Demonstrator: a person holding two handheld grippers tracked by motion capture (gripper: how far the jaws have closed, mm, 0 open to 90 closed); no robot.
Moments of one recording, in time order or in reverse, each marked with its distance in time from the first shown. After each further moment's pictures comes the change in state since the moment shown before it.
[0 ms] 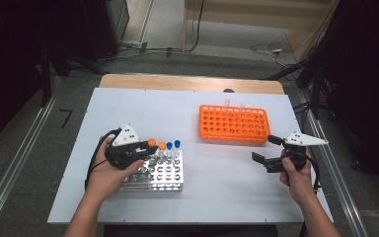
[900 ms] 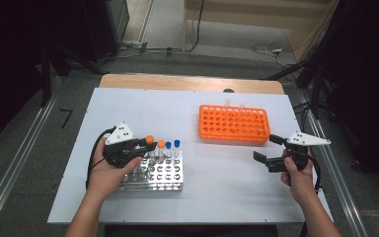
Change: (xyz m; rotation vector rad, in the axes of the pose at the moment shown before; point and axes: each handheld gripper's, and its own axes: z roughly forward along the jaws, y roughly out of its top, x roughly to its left) left arm 0.006 -0.003 -0.004 -0.105 -0.017 -0.065; right arm -0.001 0.001 -0.004 -0.013 -0.002 0.006
